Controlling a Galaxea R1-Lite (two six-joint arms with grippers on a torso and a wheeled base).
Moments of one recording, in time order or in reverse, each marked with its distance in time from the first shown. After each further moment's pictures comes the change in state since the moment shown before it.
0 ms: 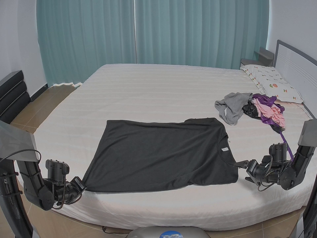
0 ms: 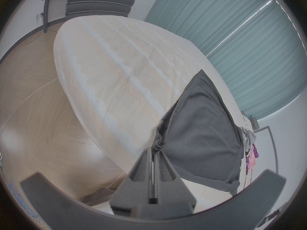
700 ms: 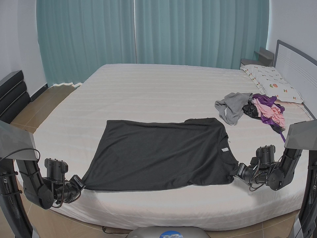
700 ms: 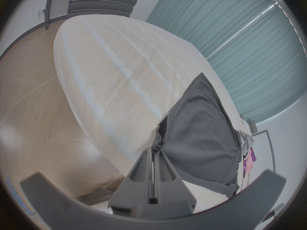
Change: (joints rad) left arm 0.018 0.000 -0.013 -0.001 -0.015 -0.018; right arm 0.075 0.140 -0.110 -0.003 -0.050 -0.088
